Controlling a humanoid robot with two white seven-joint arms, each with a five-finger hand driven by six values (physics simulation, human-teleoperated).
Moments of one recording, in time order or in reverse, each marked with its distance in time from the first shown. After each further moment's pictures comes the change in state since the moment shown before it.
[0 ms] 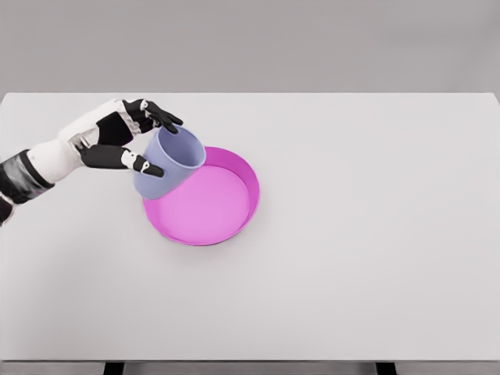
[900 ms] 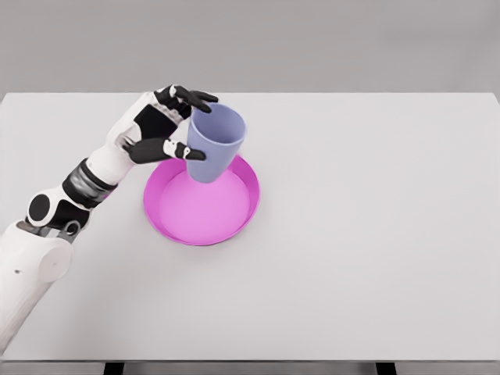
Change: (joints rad) left arm -0.015 -0.283 -0.039 0.165 0.045 -0.266 0.000; right arm 0.000 0.000 0.000 0.000 0.000 0.000 0.000
